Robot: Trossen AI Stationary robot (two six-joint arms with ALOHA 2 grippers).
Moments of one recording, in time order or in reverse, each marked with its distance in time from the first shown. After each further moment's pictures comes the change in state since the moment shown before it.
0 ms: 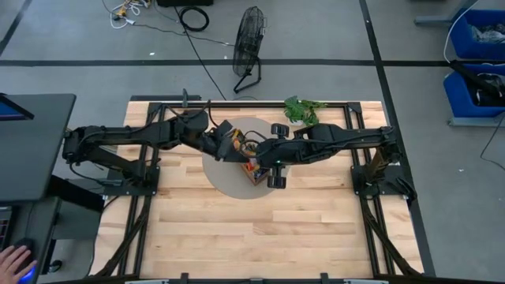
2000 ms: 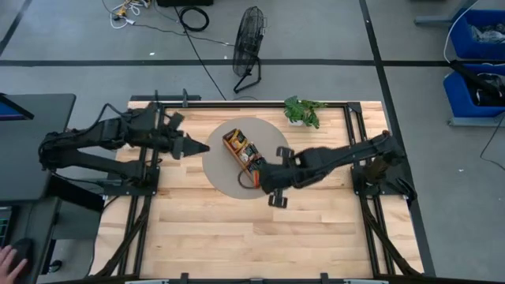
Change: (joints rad) left arm -0.069 -0.409 0.001 -0.431 -0.331 0.226; right arm 0.105 -0.005 -0.236 0.035 -0.021 0.275
